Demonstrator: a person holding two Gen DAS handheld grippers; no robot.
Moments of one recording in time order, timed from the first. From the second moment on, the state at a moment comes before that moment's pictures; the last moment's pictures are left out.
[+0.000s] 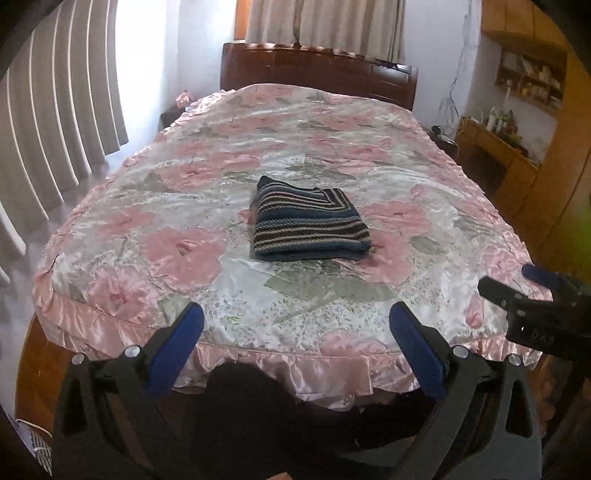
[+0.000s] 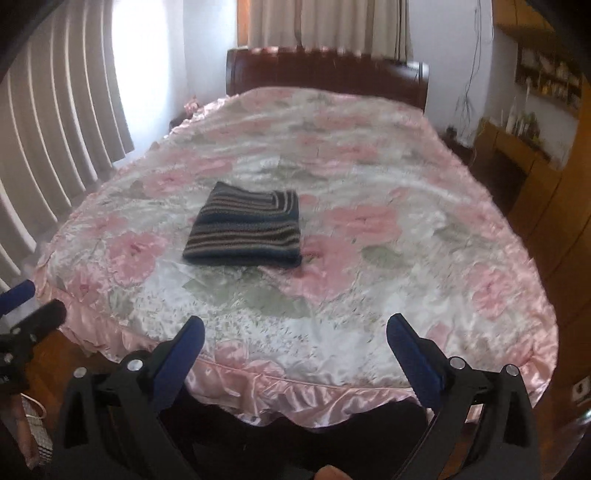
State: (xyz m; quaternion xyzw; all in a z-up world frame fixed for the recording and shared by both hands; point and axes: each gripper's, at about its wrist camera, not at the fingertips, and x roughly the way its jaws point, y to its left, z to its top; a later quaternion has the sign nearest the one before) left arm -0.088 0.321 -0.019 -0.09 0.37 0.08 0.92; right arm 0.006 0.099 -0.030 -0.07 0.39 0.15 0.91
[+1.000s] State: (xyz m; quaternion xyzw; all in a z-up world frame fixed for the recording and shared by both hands) left arm -0.078 0.317 -0.028 -0.11 0.40 0.10 0.91; right arm -0.014 0.118 -0.021 -0.08 0.38 0.17 0.91
